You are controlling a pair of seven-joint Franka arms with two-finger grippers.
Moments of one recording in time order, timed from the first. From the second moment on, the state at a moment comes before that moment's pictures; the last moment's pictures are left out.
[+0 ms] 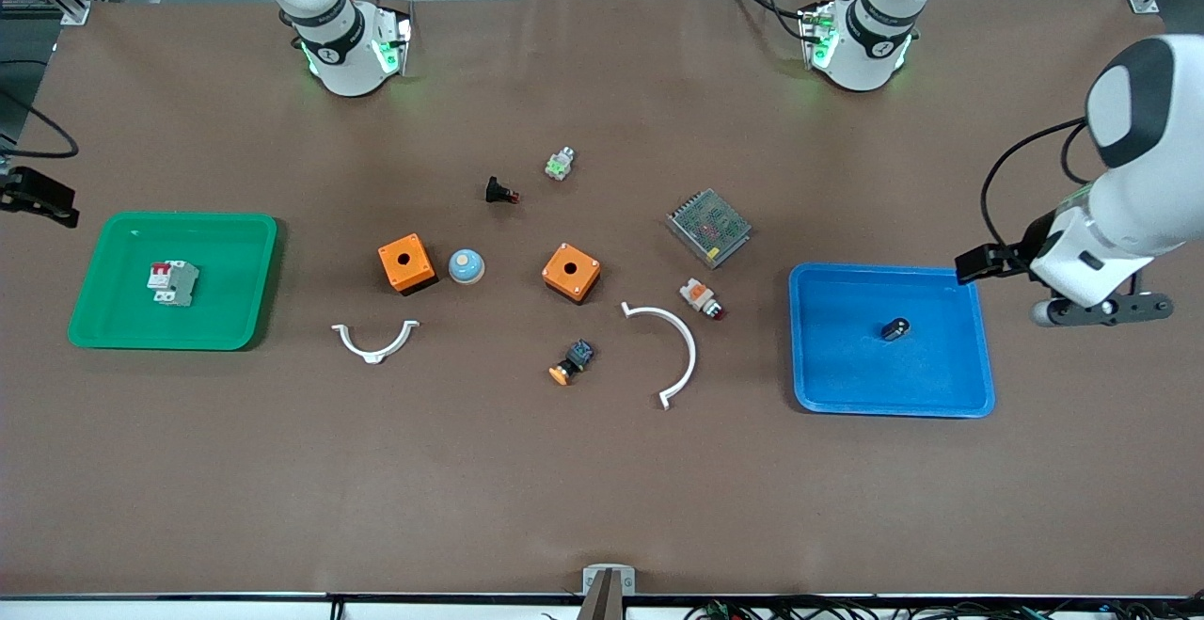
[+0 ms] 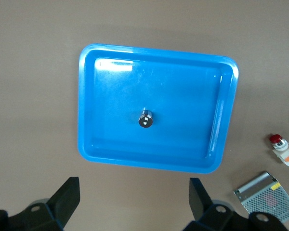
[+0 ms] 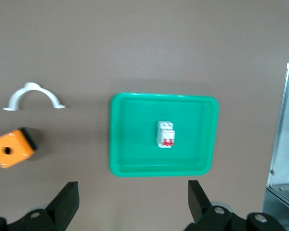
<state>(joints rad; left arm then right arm) 0.09 0.17 -0.15 -1.78 0.03 1.89 -0.12 -0.08 0.11 -0.10 -1.52 -0.16 1.57 -0.19</state>
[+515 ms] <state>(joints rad) 0.09 0.19 -0.15 -1.97 0.04 2.17 -0.12 -0.32 0.30 -0.10 -1.60 -0.13 1.79 -0.40</state>
